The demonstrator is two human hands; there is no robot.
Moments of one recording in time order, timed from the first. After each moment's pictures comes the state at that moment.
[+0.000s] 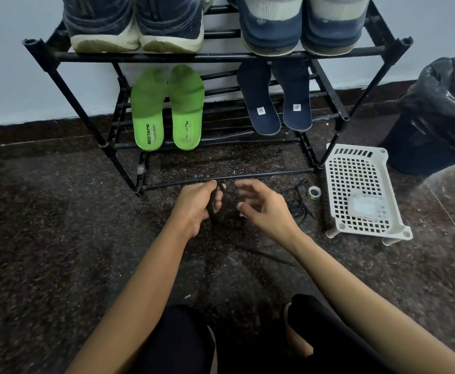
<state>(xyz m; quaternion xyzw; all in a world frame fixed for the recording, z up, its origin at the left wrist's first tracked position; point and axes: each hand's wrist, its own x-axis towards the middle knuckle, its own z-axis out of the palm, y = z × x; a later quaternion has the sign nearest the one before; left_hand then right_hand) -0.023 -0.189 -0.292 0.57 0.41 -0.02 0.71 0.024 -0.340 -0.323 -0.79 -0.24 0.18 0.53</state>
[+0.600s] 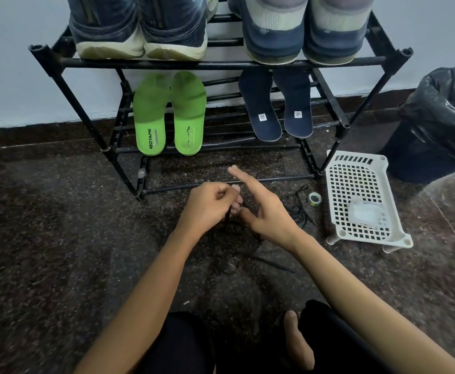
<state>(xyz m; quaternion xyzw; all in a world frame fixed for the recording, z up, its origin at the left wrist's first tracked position) -0.027 -0.194 -0.287 0.81 0.21 -0.01 0.55 0.030 -0.337 -0.305 -0.75 -0.39 0.15 0.51</state>
